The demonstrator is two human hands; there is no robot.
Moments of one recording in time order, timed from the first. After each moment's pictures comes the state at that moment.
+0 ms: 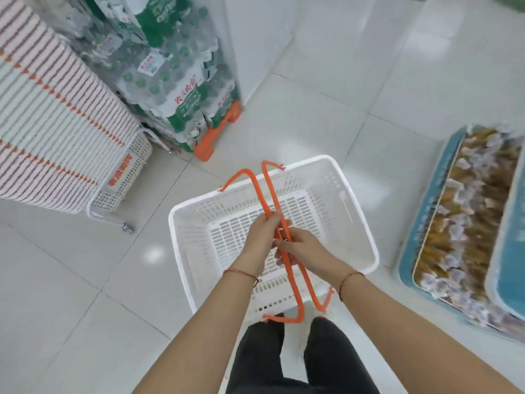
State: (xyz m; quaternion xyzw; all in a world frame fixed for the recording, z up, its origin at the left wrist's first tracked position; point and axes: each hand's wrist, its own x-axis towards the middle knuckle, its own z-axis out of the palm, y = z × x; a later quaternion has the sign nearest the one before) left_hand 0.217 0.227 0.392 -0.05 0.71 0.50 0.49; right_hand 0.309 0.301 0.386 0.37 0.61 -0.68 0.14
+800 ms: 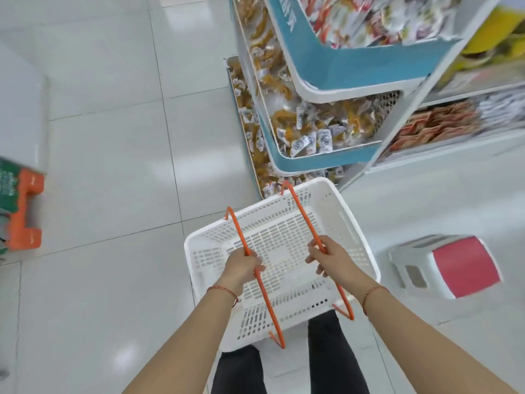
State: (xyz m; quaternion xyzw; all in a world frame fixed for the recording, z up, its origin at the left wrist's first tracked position) left_hand 0.651 0.293 0.337 0.16 0.72 0.17 0.66; right_hand 0.863 0.304 0.366 0.68 0.43 -0.59 -0.09
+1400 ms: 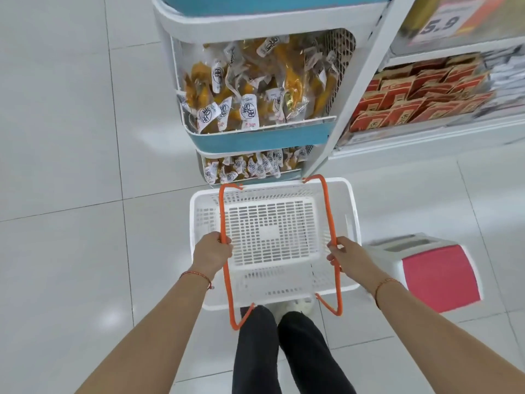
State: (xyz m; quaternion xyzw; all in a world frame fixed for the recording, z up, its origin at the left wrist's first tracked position) left_hand 0.845 0.366 0.200 0.26 0.81 0.07 0.52; right_hand 1.137 0.381 0.196 0.74 0.39 -0.55 0.03
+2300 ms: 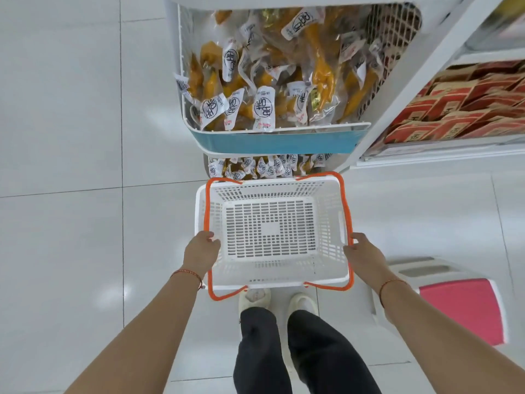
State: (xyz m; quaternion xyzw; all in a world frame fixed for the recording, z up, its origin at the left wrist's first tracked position) left_hand 0.826 0.395 0.133 0.20 0.84 0.05 0.50; right_hand 1.137 0.449 0.136 0.75 0.45 -0.46 0.14
